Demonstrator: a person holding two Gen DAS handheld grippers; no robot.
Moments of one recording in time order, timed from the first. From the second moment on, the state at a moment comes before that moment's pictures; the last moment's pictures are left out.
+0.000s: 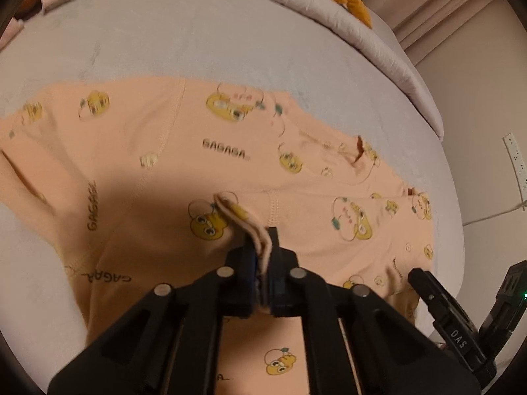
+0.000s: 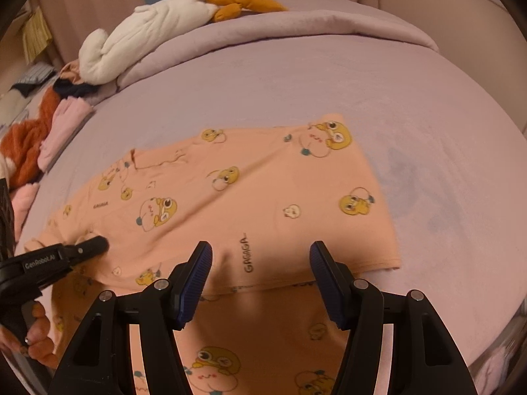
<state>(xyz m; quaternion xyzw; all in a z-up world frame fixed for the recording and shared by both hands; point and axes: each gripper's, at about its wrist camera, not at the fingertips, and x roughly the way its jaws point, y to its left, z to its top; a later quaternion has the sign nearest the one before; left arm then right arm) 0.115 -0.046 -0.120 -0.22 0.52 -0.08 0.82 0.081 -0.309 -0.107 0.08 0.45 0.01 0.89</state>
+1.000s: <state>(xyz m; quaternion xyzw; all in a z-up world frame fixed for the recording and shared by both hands) 0.096 0.012 -0.037 -0.18 0.39 0.01 0.90 0.079 -0.343 -0.111 0.15 0.46 0.00 0.88</state>
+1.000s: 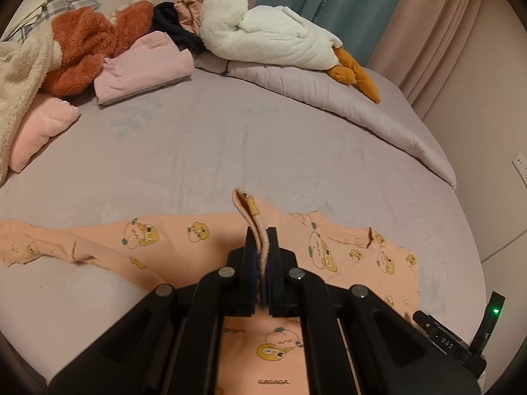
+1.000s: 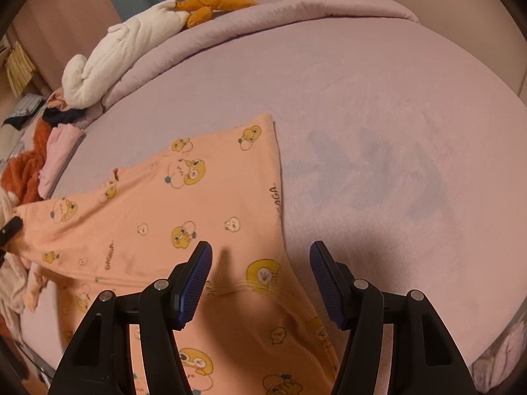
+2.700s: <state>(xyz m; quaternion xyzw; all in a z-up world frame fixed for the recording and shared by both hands) 0.110 0.049 -0.127 -0.17 0.49 0.06 0.86 0.094 -0.323 -0.125 0.13 0.48 0.01 0.87</state>
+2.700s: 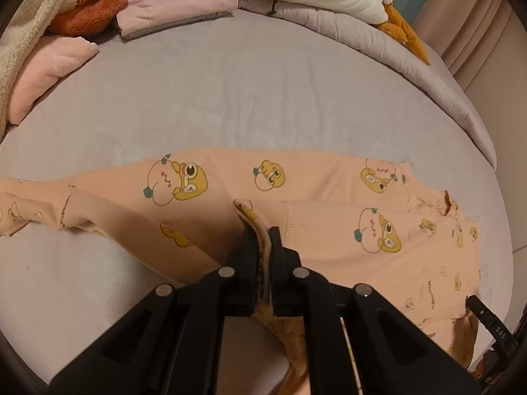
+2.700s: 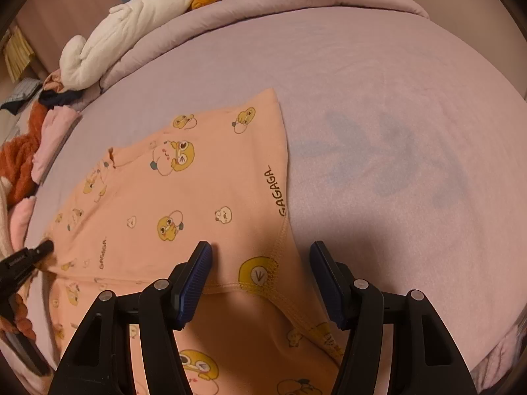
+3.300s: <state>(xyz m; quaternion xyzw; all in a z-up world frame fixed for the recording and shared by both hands) 0.109 0.049 -0.139 -0.16 0.48 0.05 0.86 0.094 -0.317 -0.128 0.11 0.49 0.00 0.87</state>
